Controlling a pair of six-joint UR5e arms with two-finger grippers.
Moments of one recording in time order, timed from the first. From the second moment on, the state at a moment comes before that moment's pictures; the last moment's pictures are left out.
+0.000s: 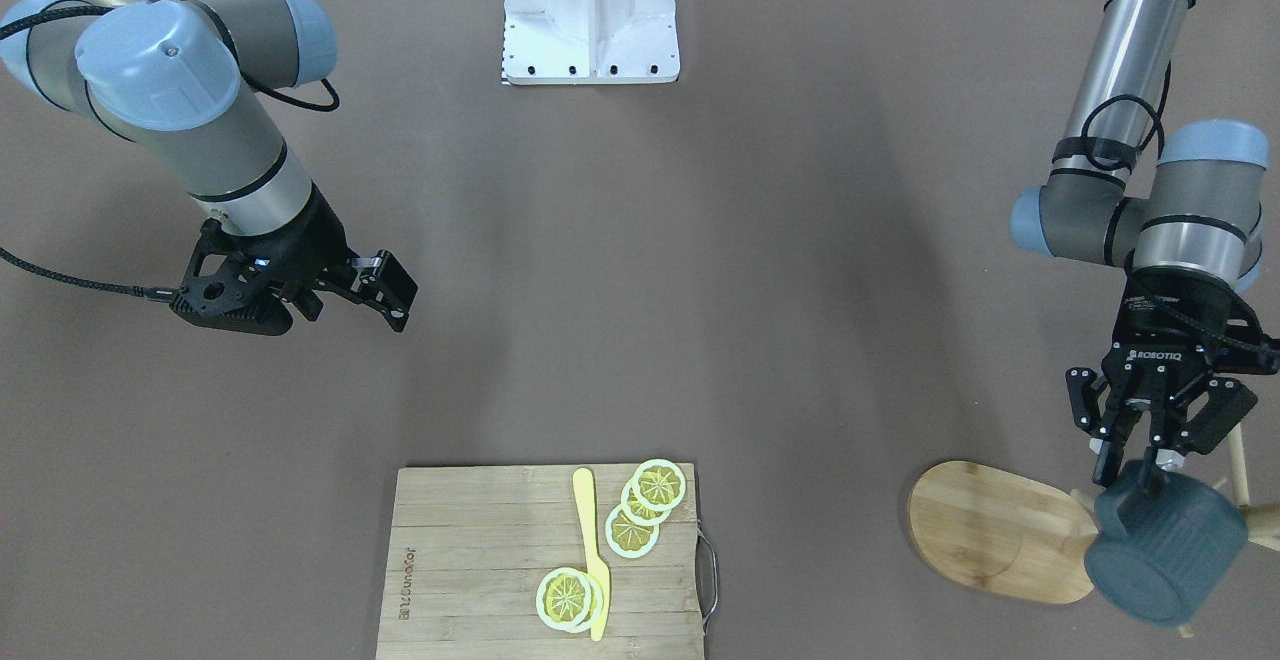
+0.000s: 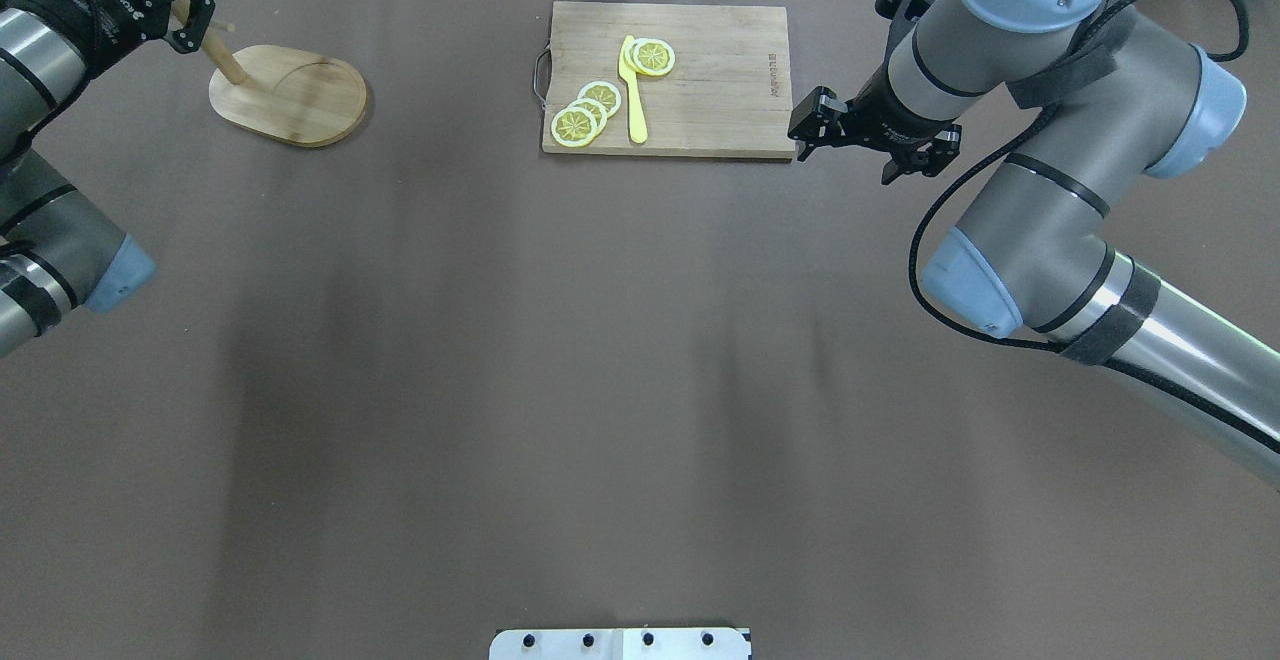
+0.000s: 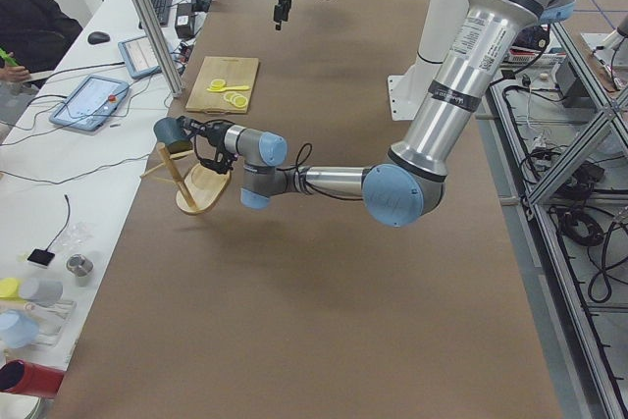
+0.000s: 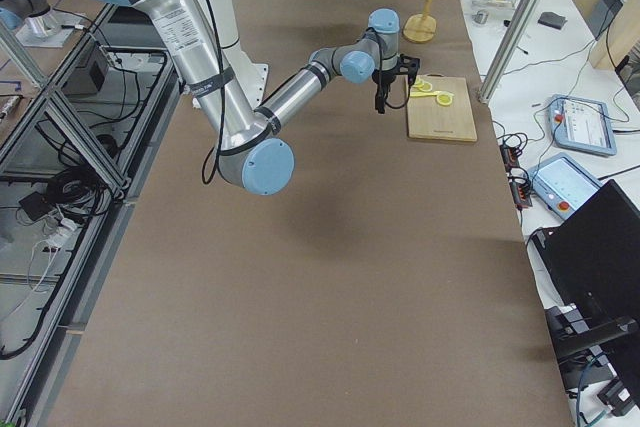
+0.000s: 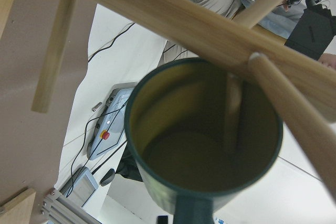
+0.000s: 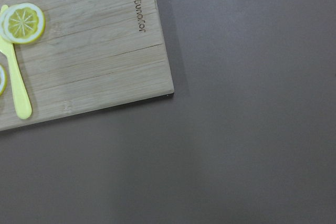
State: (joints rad) left arm -1.00 -2.01 -1.05 -3.39 -1.45 -2.78; right arm 0.85 -1.03 1.72 -1.47 2.06 1.23
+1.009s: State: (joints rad) left arm -1.02 -1.91 -1.23 -3.39 -1.52 -2.82; right arm 0.86 -1.05 1.75 -1.48 2.08 1.22
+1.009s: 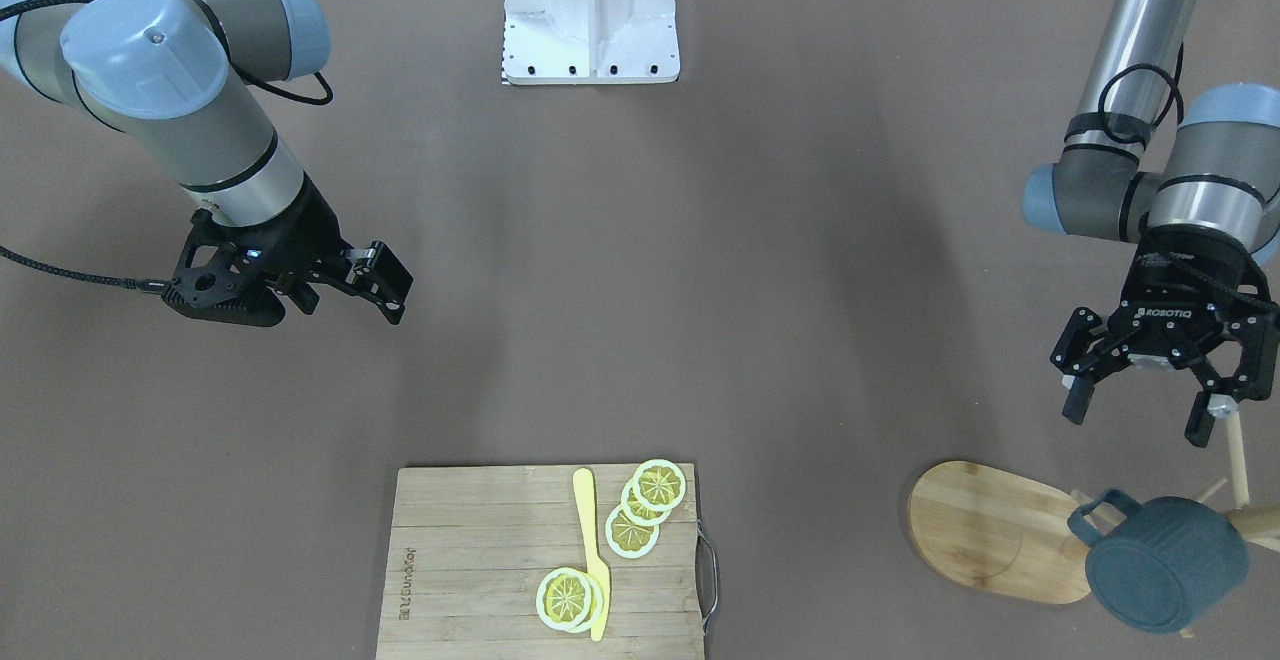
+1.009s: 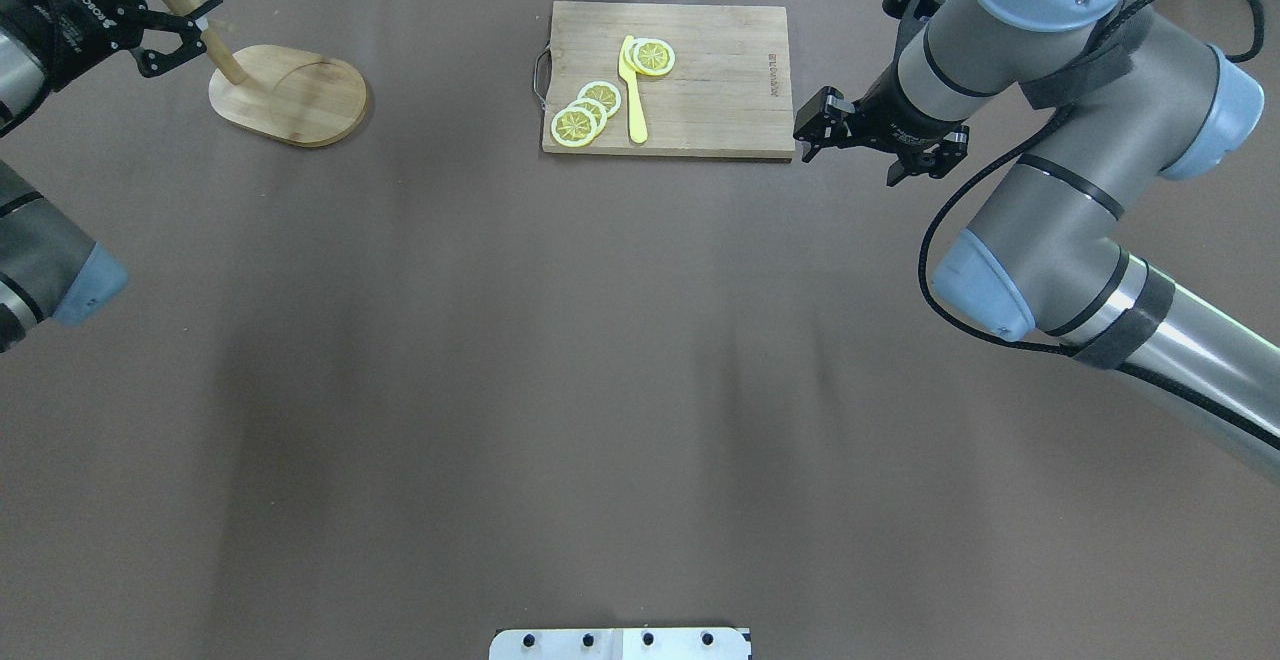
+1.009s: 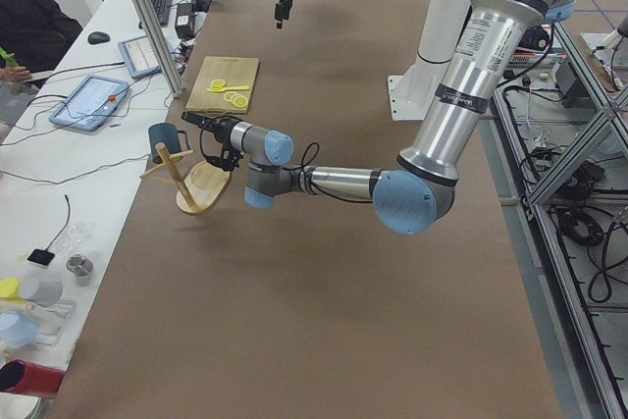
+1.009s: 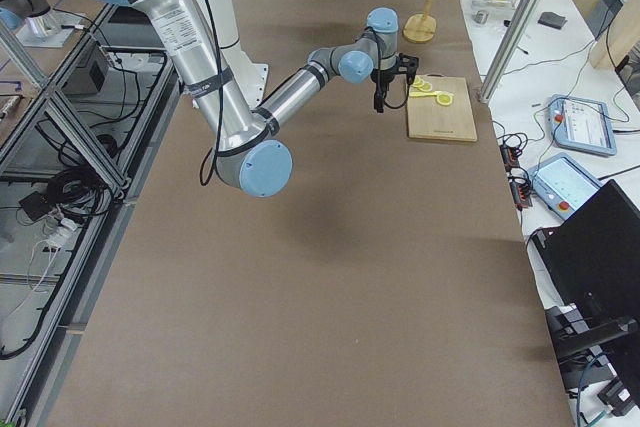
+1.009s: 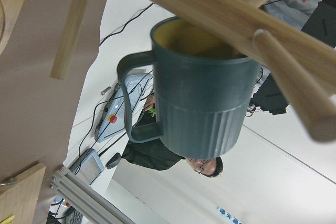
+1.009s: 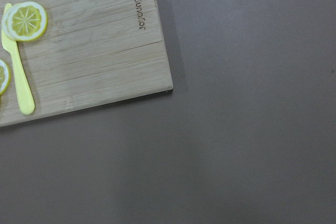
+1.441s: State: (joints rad) left arm -1.19 -1.80 -1.46 -3.27 -1.72 -2.81; right arm 0.87 -1.12 1.80 -1.48 2.08 1.21
